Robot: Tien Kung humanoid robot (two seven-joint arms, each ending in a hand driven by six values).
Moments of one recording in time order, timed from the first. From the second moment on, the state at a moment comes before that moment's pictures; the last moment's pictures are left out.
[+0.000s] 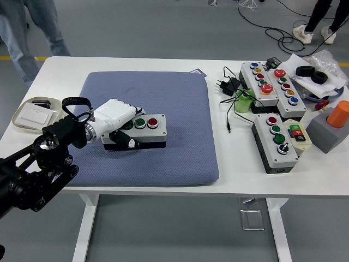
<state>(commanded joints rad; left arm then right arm) -0.66 0.30 -0.81 -1.04 2.27 -0.02 -0.08 0.09 -0.16 0.71 0.18 -0.60 -0.29 -0.14</state>
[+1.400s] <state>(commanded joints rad) -0.46 0.38 -1.19 -1.51 2.27 -0.14 -0.09 0.07 -0.15 0.72 0.18 -0.61 -0.28 -0.14</state>
